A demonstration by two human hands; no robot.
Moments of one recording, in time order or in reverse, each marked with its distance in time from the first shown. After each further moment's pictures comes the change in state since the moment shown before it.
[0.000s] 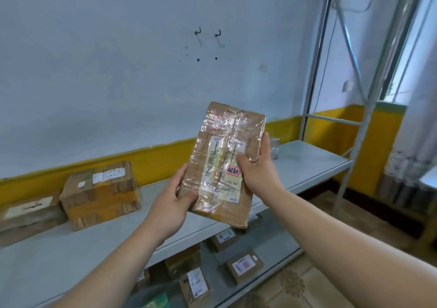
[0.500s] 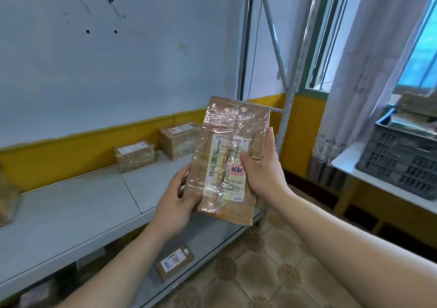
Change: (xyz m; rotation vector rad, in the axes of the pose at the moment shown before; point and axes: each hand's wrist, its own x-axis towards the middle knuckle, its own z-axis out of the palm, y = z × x) left_hand 0.037 0.068 0.305 -0.254 -0.181 0.069; right_hand 0.053 0.131 -0.282 -0.100 0.149 -0.061
